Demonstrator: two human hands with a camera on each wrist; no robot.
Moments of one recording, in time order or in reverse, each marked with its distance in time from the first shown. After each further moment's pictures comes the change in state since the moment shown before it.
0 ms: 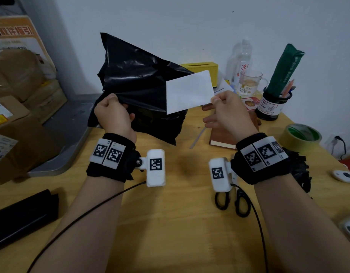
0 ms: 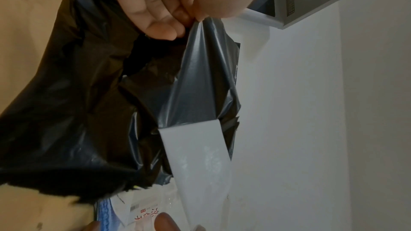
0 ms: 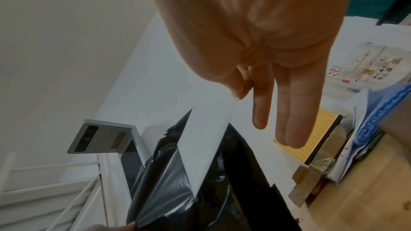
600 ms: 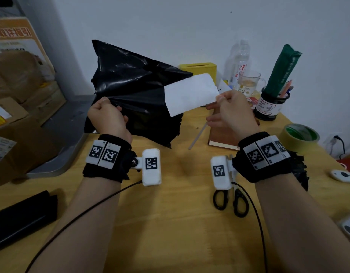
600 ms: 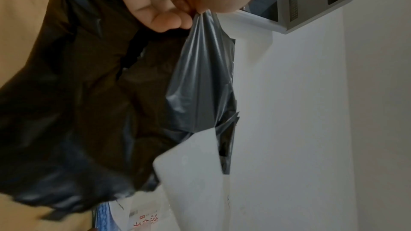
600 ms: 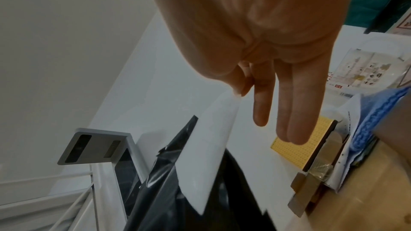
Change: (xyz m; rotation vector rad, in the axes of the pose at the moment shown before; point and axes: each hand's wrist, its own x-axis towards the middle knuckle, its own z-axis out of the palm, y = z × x) left_hand 0.004 0.002 -0.002 -0.029 0.103 -0.028; right_hand -0.002 -0.003 -0.010 0.035 0.063 0.020
